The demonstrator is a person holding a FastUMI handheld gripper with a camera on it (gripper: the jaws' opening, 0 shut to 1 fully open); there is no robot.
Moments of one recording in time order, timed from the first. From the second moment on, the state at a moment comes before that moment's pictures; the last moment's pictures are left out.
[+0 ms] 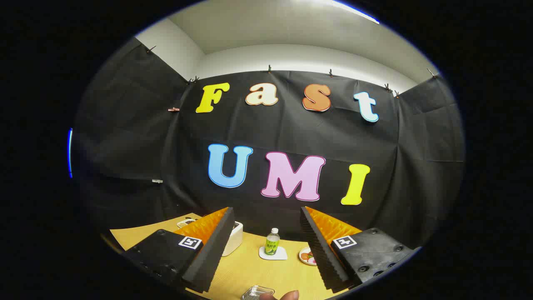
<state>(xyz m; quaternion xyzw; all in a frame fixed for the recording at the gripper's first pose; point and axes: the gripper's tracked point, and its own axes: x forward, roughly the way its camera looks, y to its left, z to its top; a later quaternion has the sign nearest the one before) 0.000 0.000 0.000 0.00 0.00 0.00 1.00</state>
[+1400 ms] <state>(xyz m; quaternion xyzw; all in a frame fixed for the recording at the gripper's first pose) 0.010 0.142 -0.057 0.07 0.18 0.09 0.98</state>
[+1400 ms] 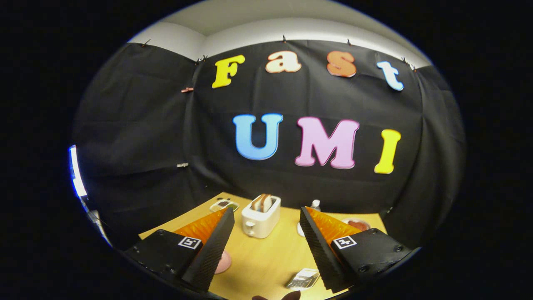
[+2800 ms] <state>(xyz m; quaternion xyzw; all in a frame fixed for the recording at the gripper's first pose) -0.055 0.383 -0.421 0.06 0.66 0.12 0.74</state>
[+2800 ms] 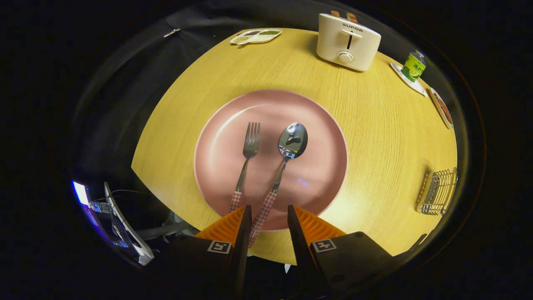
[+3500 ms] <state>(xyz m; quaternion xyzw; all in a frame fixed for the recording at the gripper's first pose) -0.040 0.366 -0.408 0.13 0.68 0.11 0.71</state>
